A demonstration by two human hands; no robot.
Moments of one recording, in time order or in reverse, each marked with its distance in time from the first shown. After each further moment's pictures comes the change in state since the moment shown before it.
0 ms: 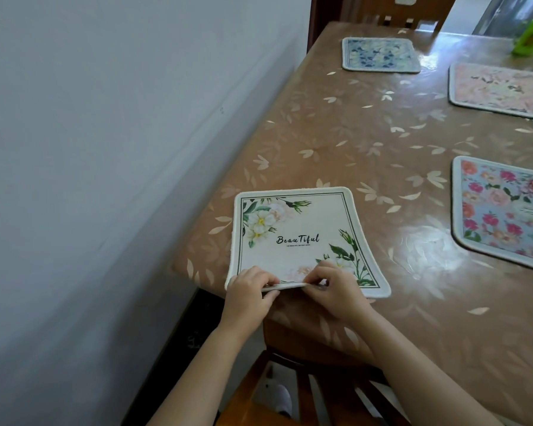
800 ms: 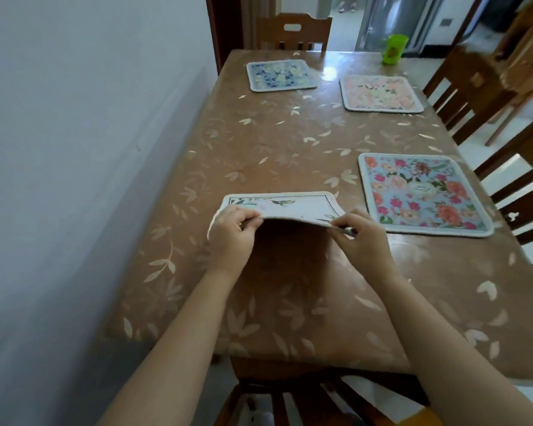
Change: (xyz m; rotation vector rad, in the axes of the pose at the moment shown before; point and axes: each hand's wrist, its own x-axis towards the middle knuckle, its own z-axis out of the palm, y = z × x) left_hand 0.128 0.095 0.002 -0.282 0.244 0.179; right_hand -0.007 0.019 -0.133 -0.089 0.671 0.023
